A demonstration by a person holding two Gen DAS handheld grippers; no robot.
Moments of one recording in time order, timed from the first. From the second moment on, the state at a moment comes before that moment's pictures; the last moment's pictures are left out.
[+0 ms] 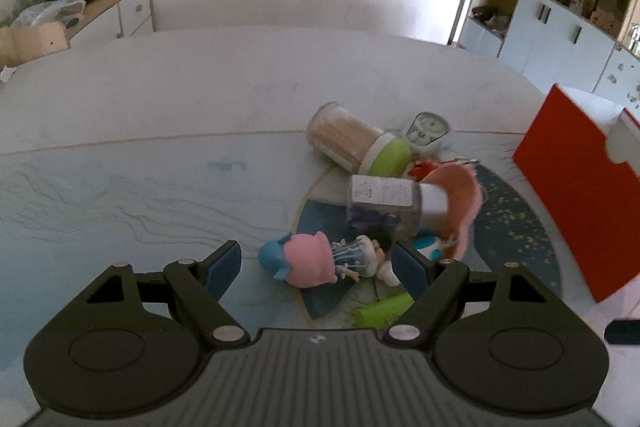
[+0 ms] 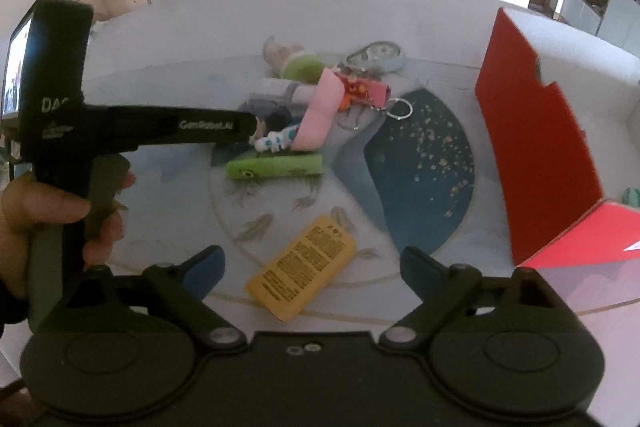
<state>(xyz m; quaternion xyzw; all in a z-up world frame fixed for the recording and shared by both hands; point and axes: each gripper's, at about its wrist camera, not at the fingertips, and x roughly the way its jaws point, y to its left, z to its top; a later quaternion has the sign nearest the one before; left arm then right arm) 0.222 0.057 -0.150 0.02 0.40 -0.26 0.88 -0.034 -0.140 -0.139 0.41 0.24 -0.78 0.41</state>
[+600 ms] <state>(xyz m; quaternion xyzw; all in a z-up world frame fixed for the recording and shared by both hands) 0.235 0.043 -0.167 0.01 0.42 -0.25 0.87 -0.041 -0.163 -0.164 0.43 0.24 -0.79 0.36</state>
